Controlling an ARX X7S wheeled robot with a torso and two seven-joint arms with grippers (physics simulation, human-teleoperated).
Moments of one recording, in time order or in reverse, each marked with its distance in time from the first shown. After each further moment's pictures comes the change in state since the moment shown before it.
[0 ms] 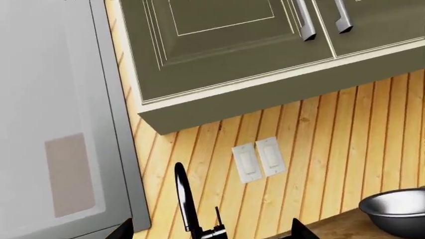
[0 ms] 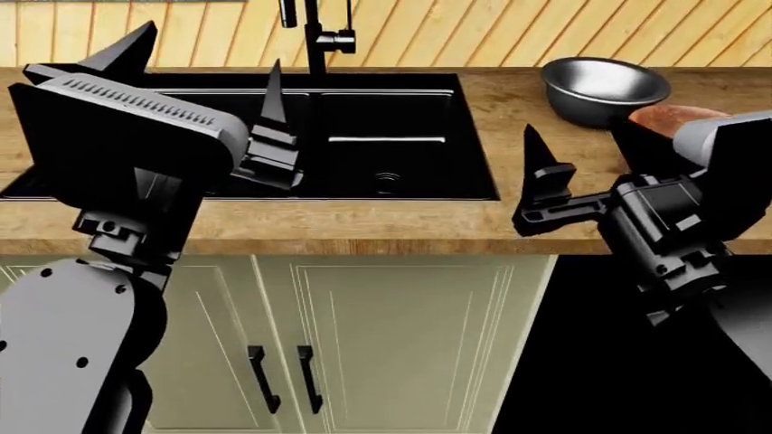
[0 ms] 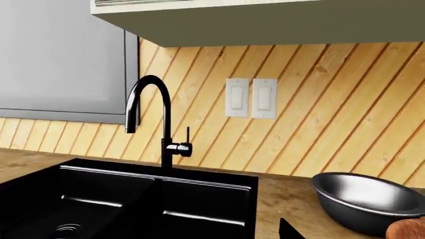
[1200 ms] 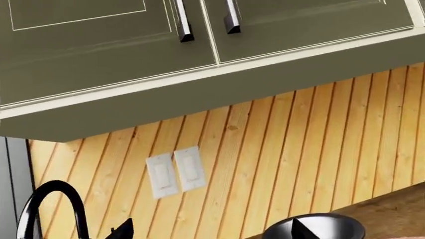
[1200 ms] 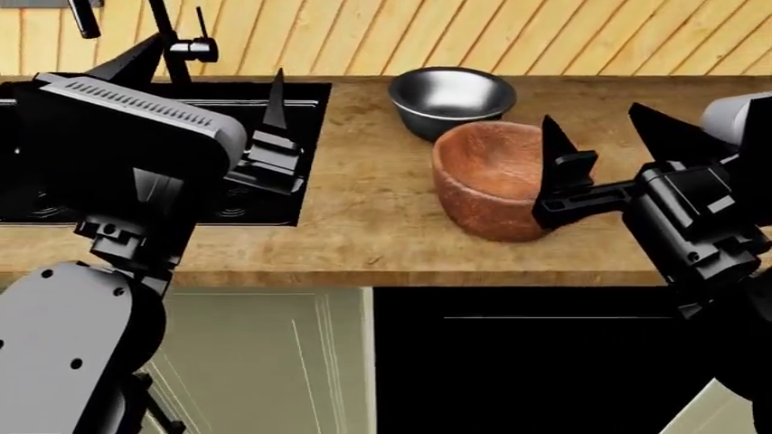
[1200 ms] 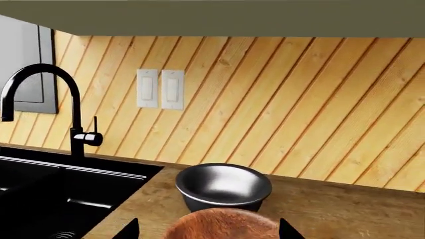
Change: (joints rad) left arm 0.002 -0.006 -0.016 0.013 -0.057 -0.048 -0.014; right arm 0.088 0.057 0.058 -0.020 0.126 0.155 0.064
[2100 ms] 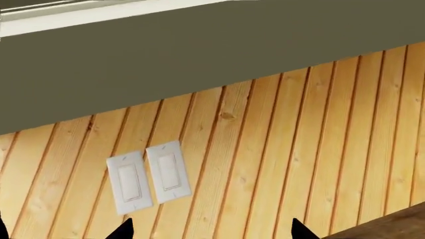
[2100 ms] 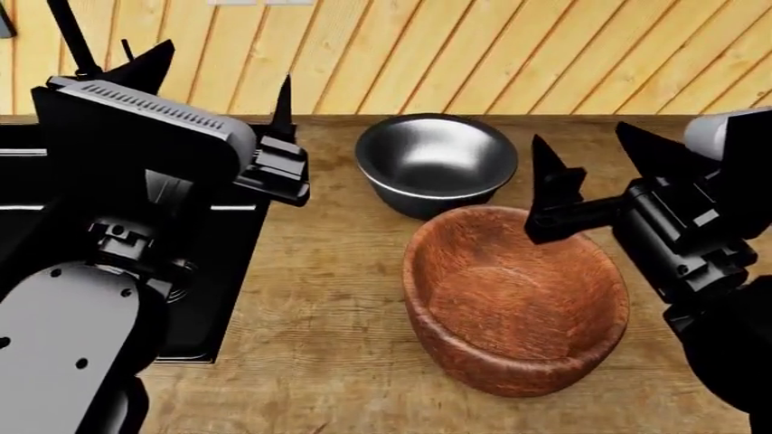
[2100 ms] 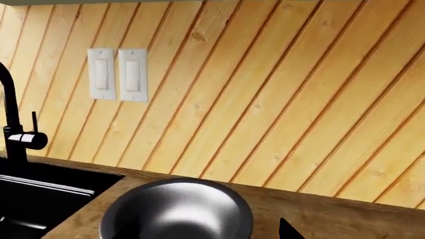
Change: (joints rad) left arm -0.006 -0.011 0.018 0.001 -0.021 -0.024 -0.015; right arm -0.030 0.008 -0.002 -0.002 0.049 0.014 0.025
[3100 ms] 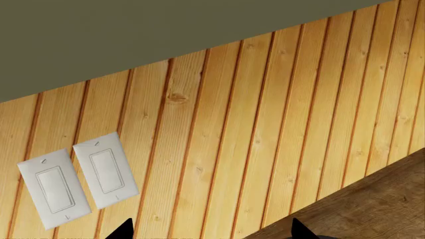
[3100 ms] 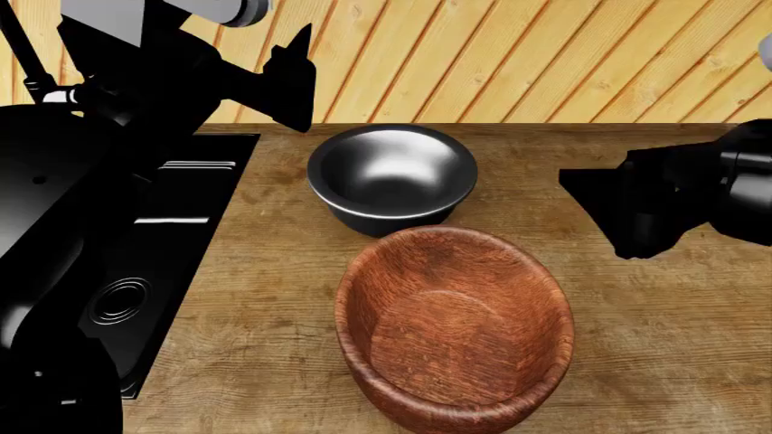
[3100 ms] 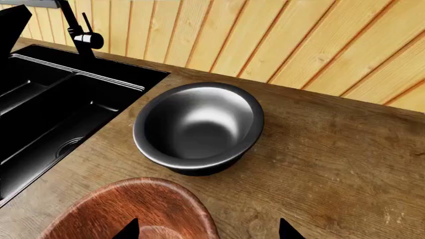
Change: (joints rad) left arm -0.441 -0.015 0.027 -0.246 -0.146 -0.366 0.126; right arm 0.612 0.459 -0.370 0.647 1.338 0.292 0.612
